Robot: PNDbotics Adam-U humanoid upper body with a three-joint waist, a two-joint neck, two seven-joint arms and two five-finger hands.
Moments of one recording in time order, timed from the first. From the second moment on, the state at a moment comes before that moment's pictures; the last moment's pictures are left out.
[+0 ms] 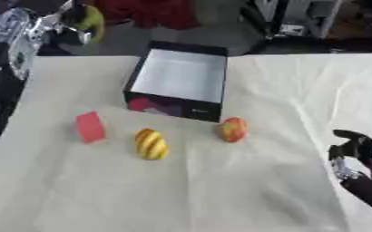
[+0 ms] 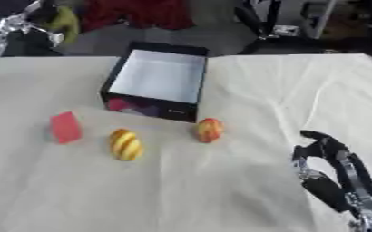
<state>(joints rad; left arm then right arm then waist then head) -1.01 0.41 -0.19 -0.90 -1.08 -0.20 -0.14 0.10 -0.24 0.03 -1.83 0.29 -0.13 0.08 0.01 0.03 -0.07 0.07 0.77</state>
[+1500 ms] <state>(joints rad) -0.89 0.62 -0.23 -1.14 -0.68 -0.26 -0.43 0.09 -0.24 0.03 -1.82 0.28 -0.13 0.09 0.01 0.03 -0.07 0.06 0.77</state>
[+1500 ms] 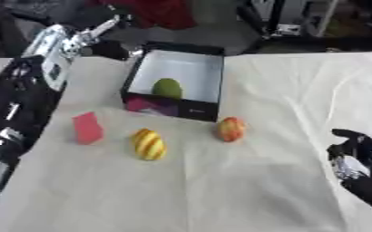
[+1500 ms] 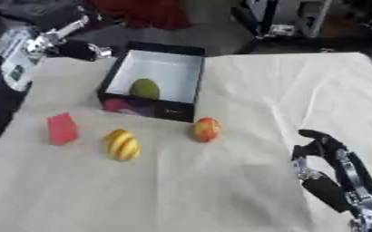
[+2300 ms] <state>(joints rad) -0.68 0.72 -0.43 -1.16 -0.75 -0.20 -0.70 0.09 -0.25 0.03 -1.82 0.28 -0.13 0.09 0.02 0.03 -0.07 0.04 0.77</state>
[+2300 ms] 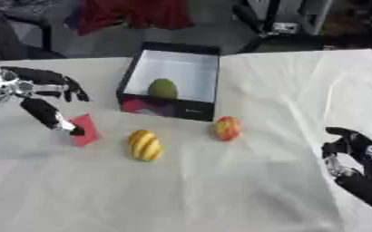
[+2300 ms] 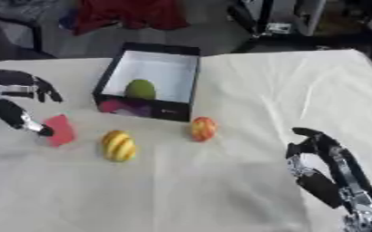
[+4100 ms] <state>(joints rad) -1.00 0.38 -0.23 -0.88 -1.08 -0.16 -0.32 0.09 -0.25 0.04 -1.81 0.28 -0.13 0.10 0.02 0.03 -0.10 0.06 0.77</state>
